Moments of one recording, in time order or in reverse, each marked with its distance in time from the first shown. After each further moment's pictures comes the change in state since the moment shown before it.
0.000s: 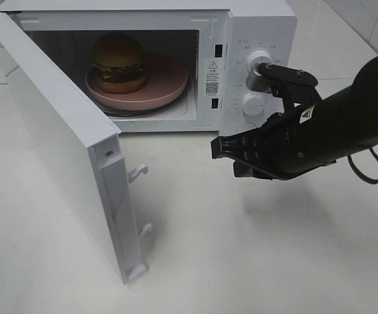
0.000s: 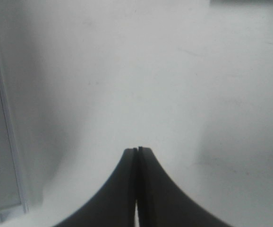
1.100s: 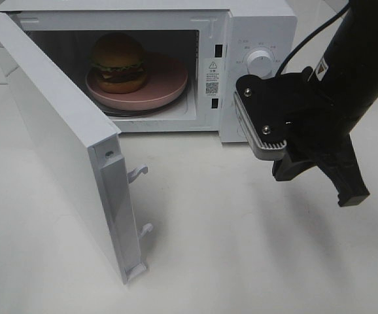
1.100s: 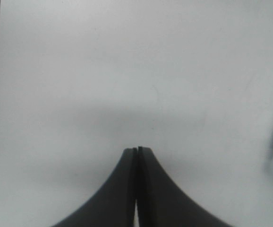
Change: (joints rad) left arm 0.000 0.000 0.000 0.000 0.000 0.000; right arm 0.000 -0.016 -0.310 -0.353 0.719 -1.290
